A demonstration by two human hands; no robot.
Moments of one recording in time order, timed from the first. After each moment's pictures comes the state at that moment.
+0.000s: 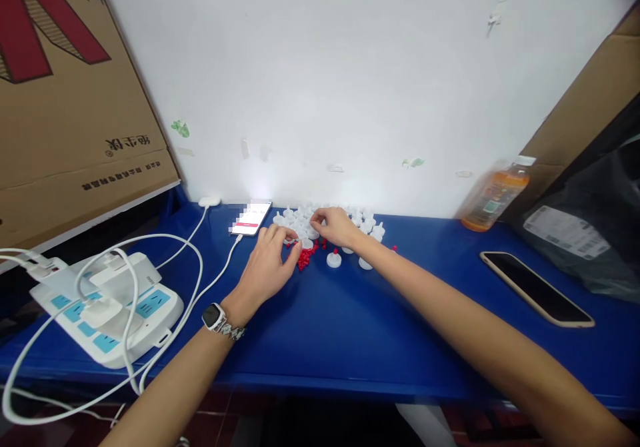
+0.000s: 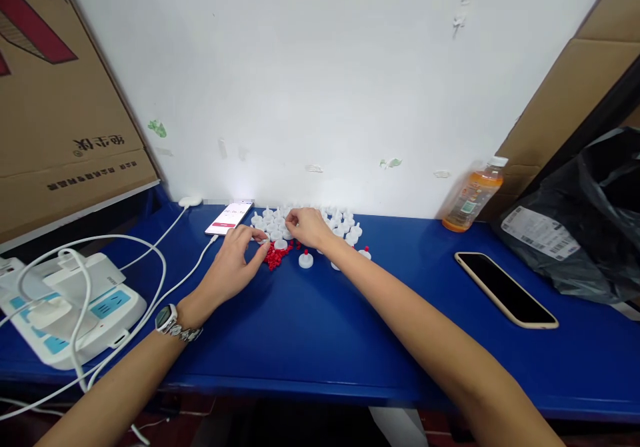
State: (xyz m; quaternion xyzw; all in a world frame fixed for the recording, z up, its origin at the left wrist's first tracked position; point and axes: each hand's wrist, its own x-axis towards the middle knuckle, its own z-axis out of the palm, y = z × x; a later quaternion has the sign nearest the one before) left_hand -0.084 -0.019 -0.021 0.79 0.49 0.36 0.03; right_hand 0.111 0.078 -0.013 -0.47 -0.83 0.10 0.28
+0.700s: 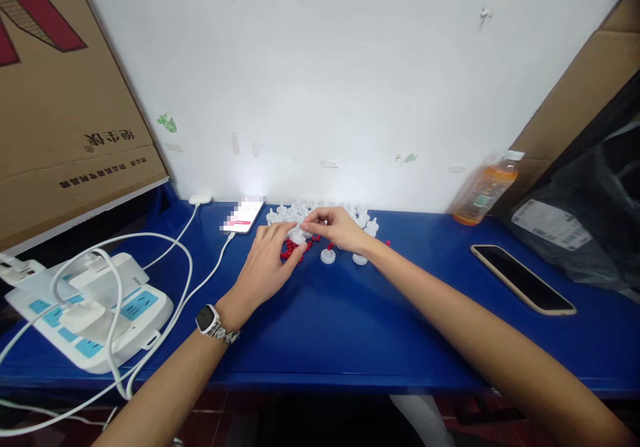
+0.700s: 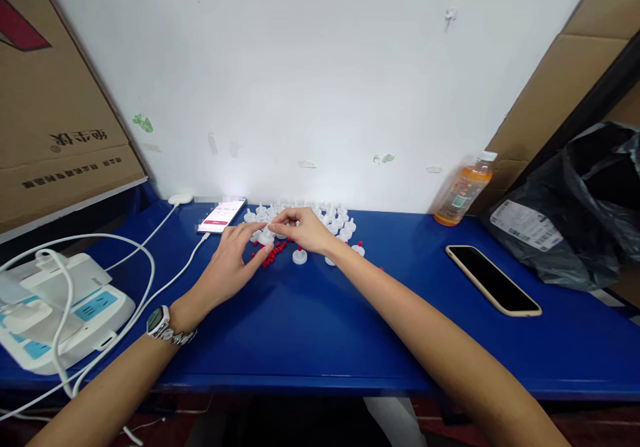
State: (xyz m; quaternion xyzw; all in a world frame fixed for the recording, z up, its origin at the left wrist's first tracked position) left_hand -0.076 -0.026 -0.020 0.81 0.47 0.36 0.04; right_hand 0.120 0.039 0.002 -0.36 -0.76 0.38 0.39
